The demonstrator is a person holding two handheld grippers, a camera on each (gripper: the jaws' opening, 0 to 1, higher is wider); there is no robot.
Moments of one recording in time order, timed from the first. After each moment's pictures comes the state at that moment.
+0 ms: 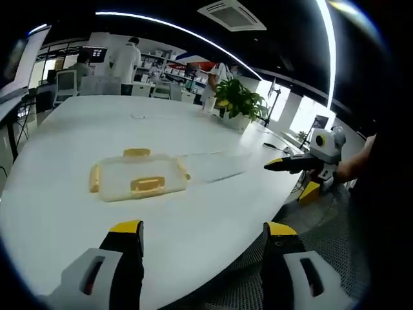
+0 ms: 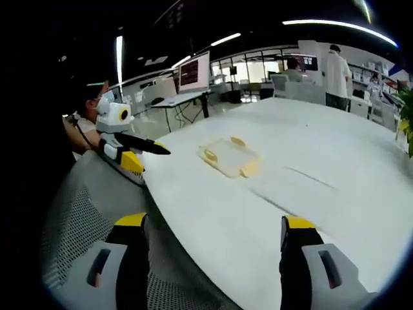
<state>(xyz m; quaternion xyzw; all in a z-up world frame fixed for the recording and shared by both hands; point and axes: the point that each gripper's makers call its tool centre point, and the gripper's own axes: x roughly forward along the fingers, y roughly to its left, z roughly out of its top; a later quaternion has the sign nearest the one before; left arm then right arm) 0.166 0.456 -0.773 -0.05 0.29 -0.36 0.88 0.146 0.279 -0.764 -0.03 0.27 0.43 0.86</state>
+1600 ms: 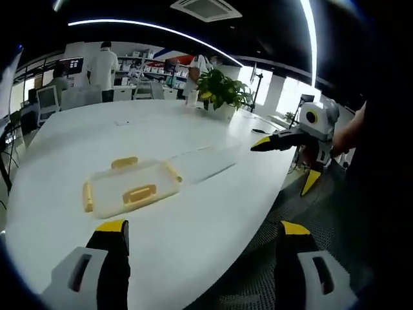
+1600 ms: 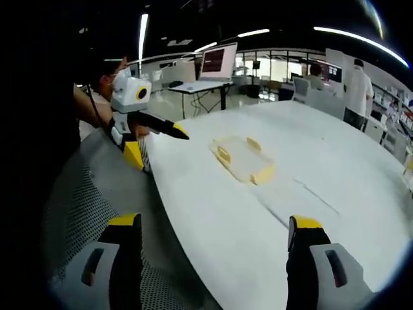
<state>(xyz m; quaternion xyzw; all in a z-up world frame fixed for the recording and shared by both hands) 0.170 0.446 -0.768 0.01 0.28 -0.41 0.87 0.150 0.297 -0.752 -0.11 0.27 0.47 0.83</state>
